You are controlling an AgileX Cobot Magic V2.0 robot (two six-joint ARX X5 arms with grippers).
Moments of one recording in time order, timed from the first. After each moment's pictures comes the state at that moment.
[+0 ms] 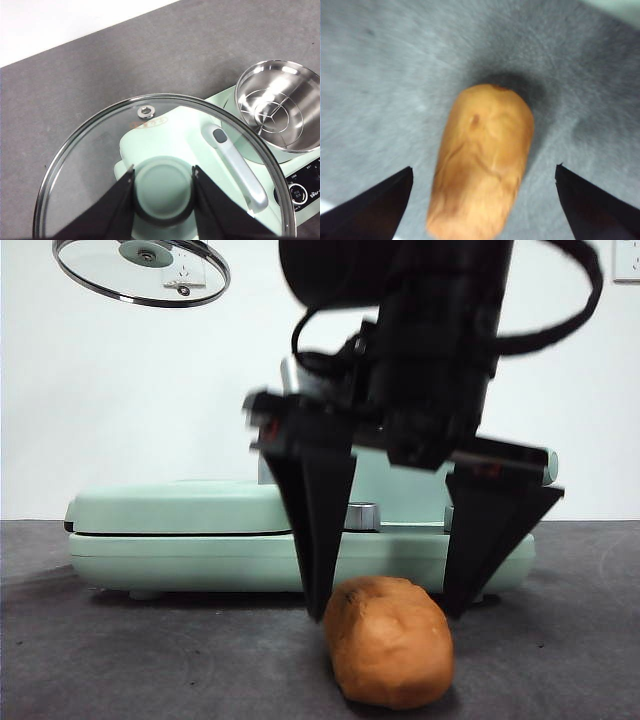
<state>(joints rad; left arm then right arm) -0.26 1.64 2.03 -1.10 0.16 0.17 0.90 1.66 1.11 -0.81 -0.08 0.53</state>
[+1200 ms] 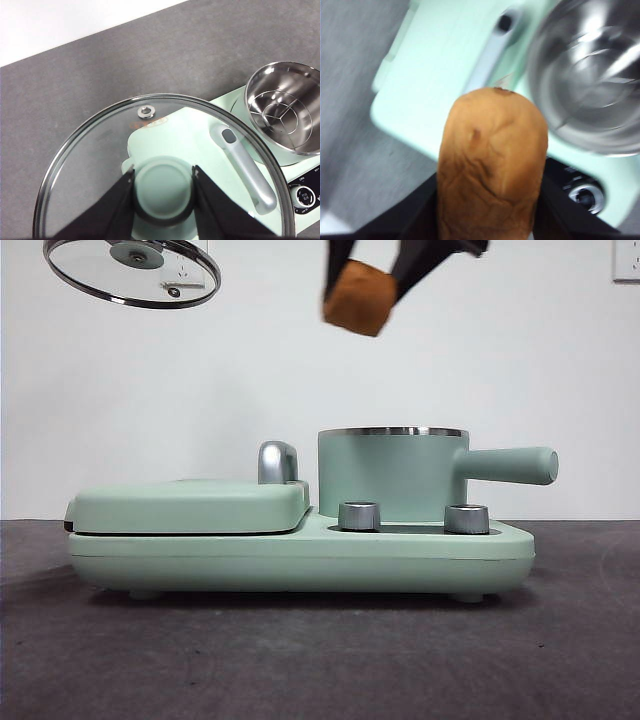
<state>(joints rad) -0.24 1.64 2.03 -1.10 0.16 0.17 0.61 1.72 1.88 -1.15 -0.15 0.32</state>
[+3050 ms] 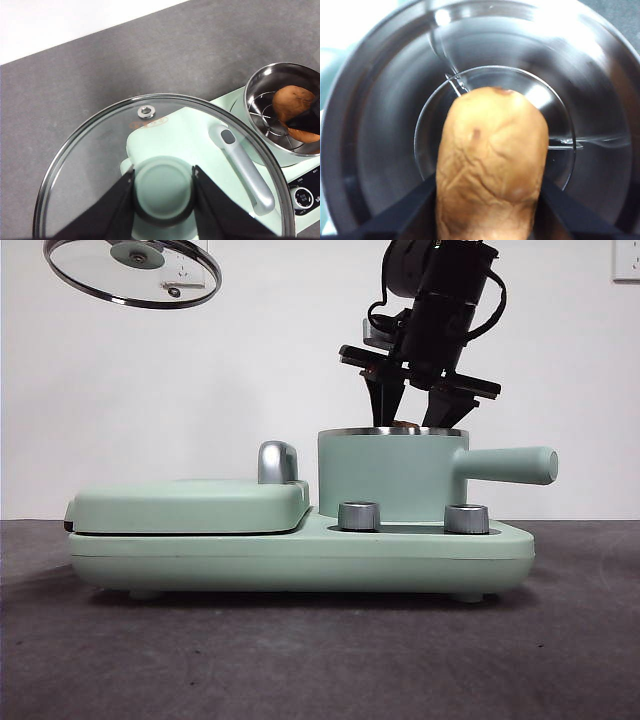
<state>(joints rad) -0.24 1.64 2.03 -1.10 0.16 0.15 0.42 2.02 1.89 -0.98 -0.13 0.23</state>
